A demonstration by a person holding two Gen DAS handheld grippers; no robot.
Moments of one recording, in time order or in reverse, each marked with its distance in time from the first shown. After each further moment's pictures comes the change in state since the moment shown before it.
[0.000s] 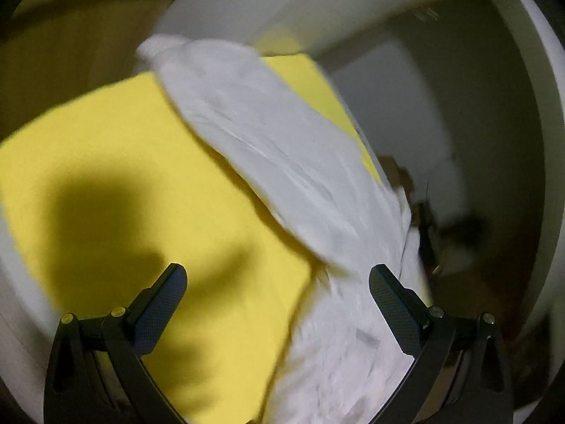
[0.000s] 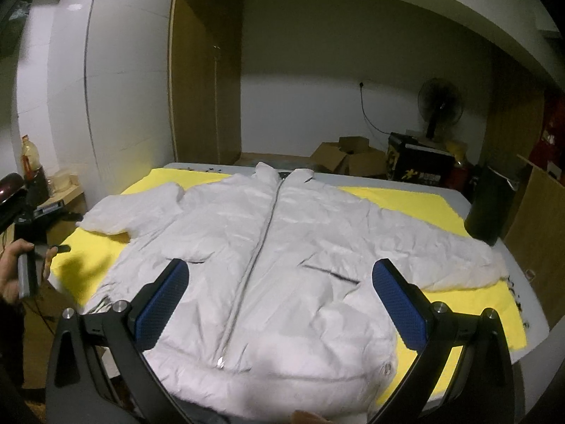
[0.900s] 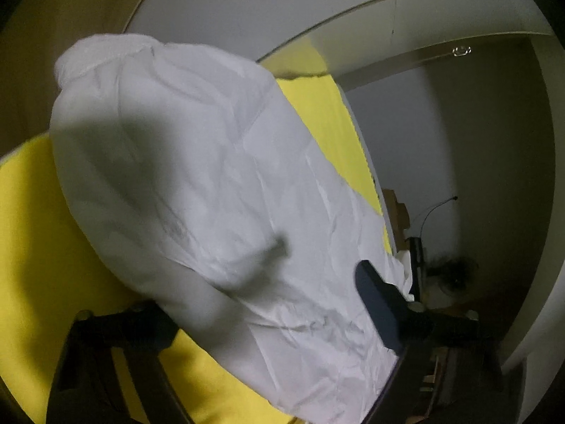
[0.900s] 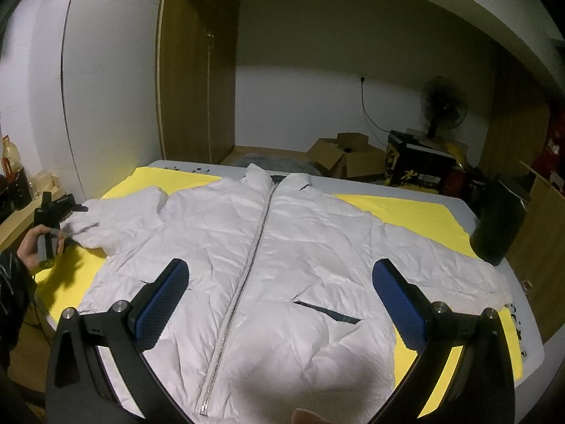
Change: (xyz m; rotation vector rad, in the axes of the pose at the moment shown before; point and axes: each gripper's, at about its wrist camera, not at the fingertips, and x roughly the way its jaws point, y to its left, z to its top) left arm 0.091 -0.010 0.108 -0.094 -0.045 -0.139; right arm 0.062 0.005 0.045 -0.032 0.043 -0.018
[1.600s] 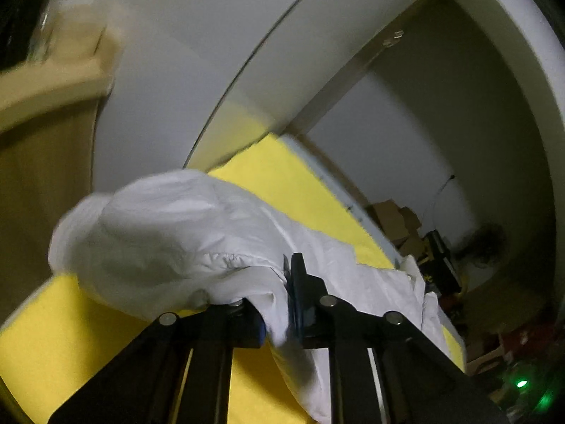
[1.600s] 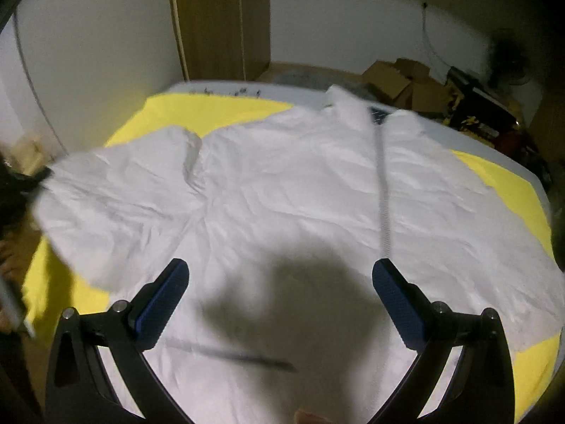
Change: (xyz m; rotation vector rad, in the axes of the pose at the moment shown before) left arm -0.045 -0.085 -0.001 0.320 -0.193 0.079; right arm 0.252 0.172 0.042 -0.017 0.401 0.099
